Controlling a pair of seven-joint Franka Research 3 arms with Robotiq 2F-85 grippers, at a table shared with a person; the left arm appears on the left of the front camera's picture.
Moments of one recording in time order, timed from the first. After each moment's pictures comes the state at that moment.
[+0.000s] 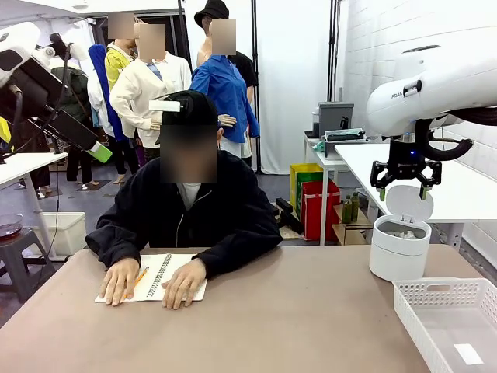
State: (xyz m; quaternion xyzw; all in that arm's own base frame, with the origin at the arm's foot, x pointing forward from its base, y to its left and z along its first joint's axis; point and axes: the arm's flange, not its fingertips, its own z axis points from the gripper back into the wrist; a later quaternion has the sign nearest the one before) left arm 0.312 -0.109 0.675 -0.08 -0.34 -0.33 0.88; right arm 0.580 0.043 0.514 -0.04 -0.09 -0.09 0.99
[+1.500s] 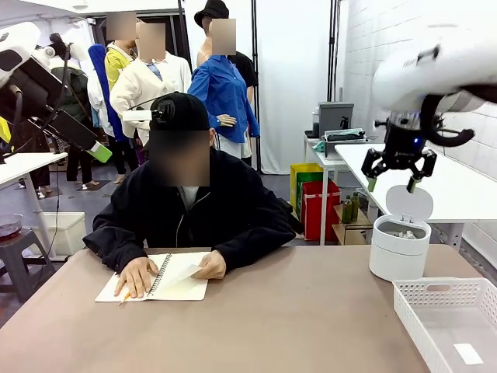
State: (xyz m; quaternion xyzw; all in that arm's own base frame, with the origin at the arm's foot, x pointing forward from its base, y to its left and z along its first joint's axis) left arm 0.312 -0.109 0.675 -0.08 -0.34 -0.33 0.88; right arm 0.518 0.068 0.573 0.07 -0.11 0.05 0.99
